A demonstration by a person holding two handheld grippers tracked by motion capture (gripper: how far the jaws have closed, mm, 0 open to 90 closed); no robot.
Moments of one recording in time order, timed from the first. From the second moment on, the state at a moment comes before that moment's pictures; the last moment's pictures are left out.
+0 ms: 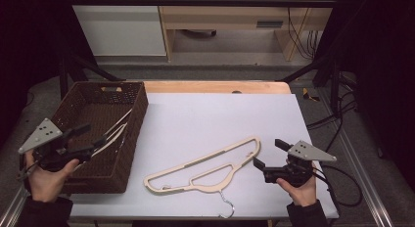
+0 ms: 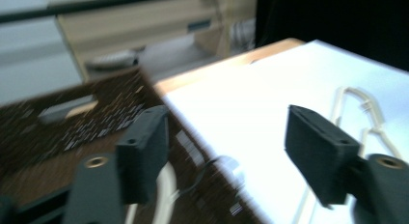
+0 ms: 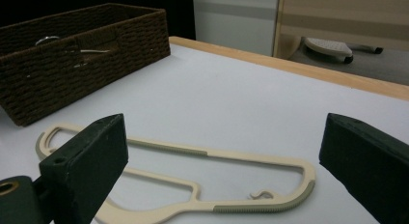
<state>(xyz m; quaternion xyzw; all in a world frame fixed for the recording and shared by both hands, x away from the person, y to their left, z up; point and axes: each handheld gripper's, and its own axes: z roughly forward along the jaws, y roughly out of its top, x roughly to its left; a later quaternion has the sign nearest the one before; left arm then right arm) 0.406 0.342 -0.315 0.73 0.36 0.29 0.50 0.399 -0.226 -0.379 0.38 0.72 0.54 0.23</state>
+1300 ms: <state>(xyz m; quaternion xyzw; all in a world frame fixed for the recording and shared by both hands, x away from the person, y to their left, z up) 0.401 0.210 -0.427 0.80 0.28 0.17 0.50 0.382 -0.182 -0.431 0.38 0.78 0.47 0.15</state>
